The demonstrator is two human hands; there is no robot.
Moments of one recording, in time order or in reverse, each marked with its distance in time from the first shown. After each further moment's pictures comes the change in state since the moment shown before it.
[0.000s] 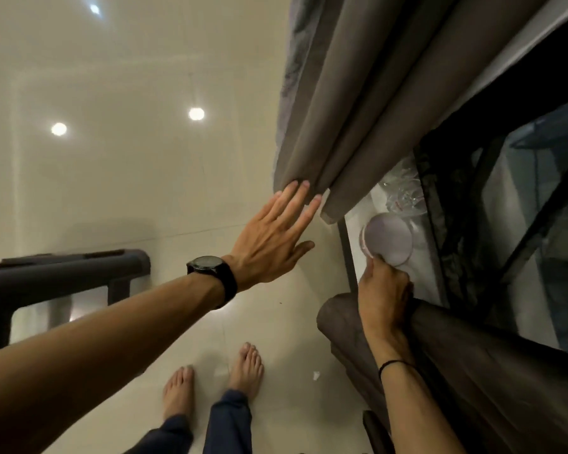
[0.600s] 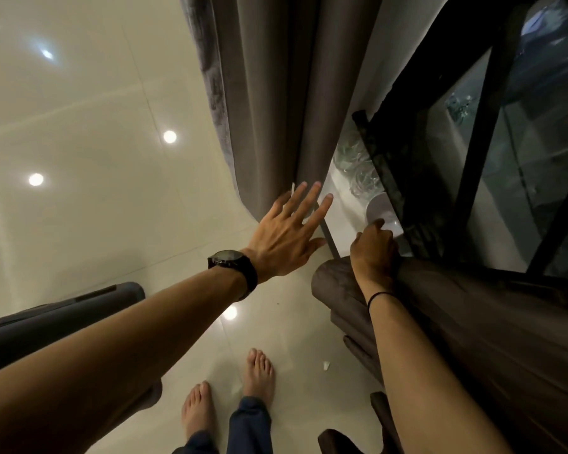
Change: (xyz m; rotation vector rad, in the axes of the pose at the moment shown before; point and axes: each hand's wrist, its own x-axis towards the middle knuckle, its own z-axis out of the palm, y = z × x) left_hand 0.053 0.052 -0.017 0.022 -0.153 0.172; right_hand 0.050 0.016 -0.012 0.019 -0.206 0.324
